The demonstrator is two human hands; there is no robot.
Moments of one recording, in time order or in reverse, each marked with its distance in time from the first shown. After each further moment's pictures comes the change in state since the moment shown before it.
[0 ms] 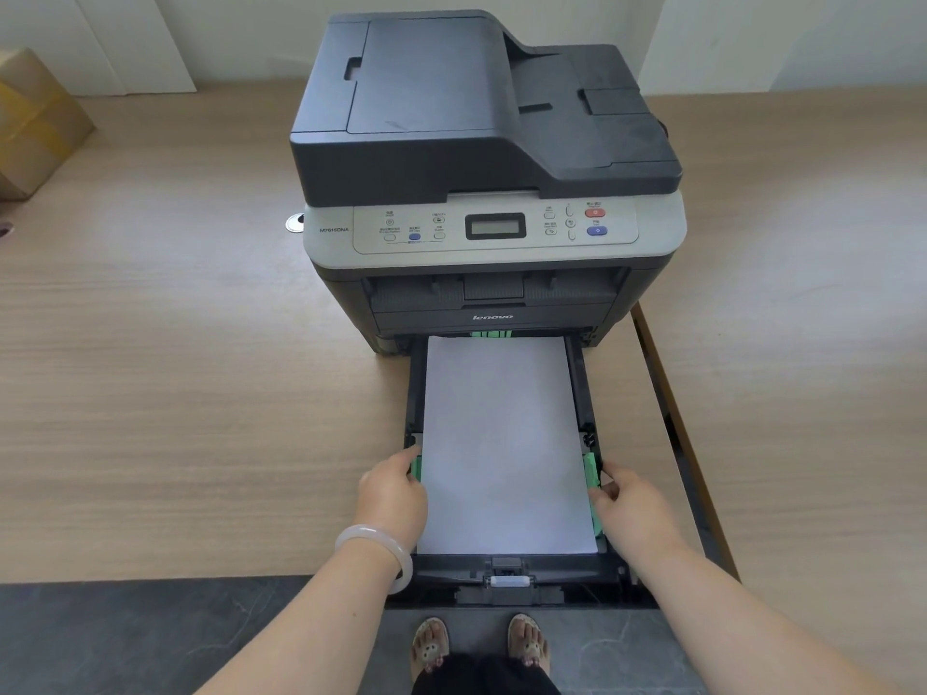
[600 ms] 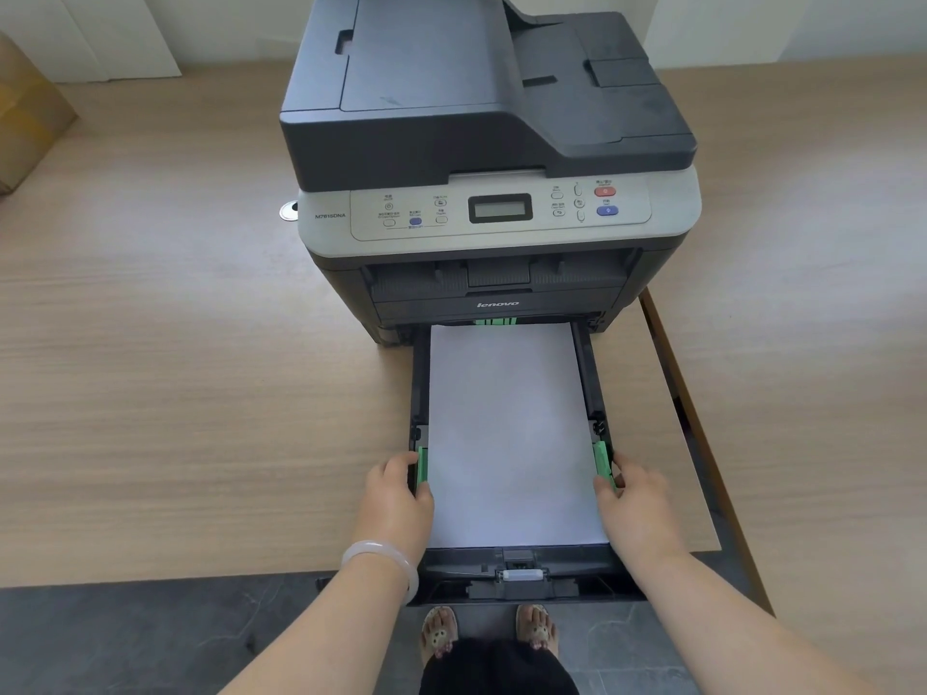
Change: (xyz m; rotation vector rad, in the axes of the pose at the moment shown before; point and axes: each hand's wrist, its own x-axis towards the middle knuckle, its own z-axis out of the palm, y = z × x) left_hand -0.002 -0.027 0.014 -0.061 0.043 -0.024; right_hand -0.006 0.005 0.022 0.014 0.171 0.011
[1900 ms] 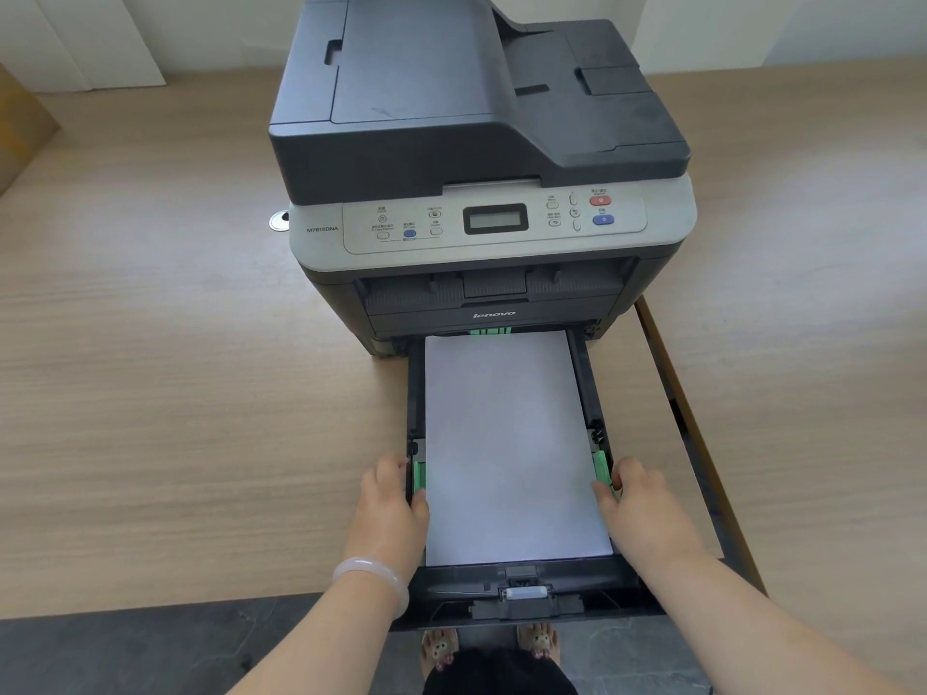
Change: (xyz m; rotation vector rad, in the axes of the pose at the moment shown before) left_hand 0.008 -0.008 -0.001 0.080 0.045 0.123; right_hand 0.009 -0.005 -0.011 -0.298 -0.040 -0.093
